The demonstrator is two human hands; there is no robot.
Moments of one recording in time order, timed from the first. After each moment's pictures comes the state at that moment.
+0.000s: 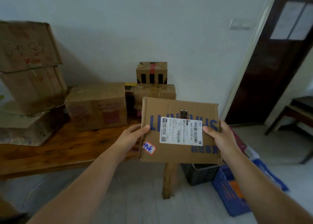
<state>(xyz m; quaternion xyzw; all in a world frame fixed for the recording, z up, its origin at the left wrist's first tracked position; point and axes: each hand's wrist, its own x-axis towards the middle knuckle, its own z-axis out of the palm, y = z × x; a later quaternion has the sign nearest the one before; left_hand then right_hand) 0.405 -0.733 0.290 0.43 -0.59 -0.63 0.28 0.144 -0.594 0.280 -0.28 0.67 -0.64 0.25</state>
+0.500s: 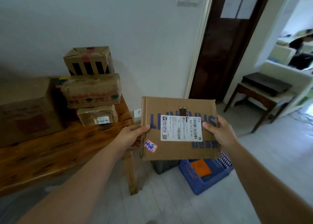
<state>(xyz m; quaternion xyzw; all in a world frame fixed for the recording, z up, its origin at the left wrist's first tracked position) 0.178 -0.683 0.245 0.39 -0.65 -0.64 0.14 -0.046 -0.489 0.246 -0.22 0.72 -0.63 0.20</state>
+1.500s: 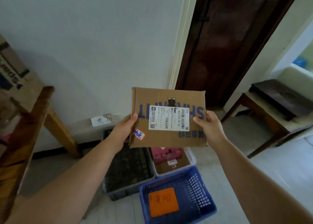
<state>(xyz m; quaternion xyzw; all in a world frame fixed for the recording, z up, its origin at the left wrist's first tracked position) -0.311 -0.761 0.201 0.47 -0.52 -0.68 0.20 -0.536 -0.602 0.208 -0.18 0.75 -0.59 0.25</state>
